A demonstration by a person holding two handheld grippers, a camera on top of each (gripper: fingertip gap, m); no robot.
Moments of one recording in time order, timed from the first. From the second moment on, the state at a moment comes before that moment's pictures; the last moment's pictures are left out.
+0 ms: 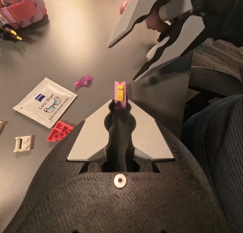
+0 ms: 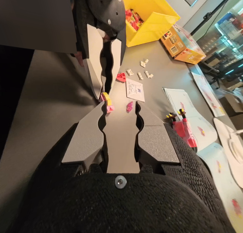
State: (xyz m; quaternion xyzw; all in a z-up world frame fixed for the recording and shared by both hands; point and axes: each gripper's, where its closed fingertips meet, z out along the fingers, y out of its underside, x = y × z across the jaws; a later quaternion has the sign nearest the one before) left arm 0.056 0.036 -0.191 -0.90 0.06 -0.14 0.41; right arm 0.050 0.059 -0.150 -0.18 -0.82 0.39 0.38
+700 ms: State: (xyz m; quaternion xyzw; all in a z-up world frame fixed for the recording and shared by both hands) left arm 0.056 0.037 -0.192 -0.90 0.06 -0.13 0.41; right arm 0.035 0.079 -0.115 -0.28 -0.70 0.55 0.35
